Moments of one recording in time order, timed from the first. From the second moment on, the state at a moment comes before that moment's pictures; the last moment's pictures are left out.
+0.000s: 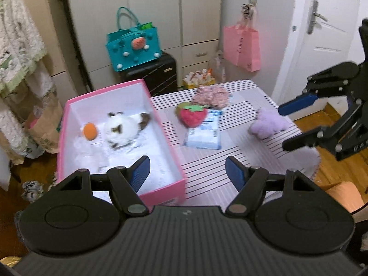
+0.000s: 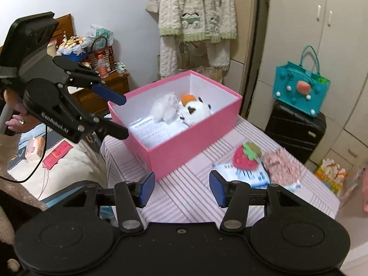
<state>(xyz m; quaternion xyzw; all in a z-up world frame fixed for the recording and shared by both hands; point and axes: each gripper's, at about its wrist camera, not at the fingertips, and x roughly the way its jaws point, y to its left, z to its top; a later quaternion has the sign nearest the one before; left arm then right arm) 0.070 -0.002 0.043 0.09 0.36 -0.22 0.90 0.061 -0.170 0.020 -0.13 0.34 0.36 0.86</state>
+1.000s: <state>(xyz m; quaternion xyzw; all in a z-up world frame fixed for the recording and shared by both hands) 0.157 -0.154 -0.081 0.01 0.37 -0.32 0.87 0.089 -0.305 -0.138 -0.06 0.32 0.17 0.93</state>
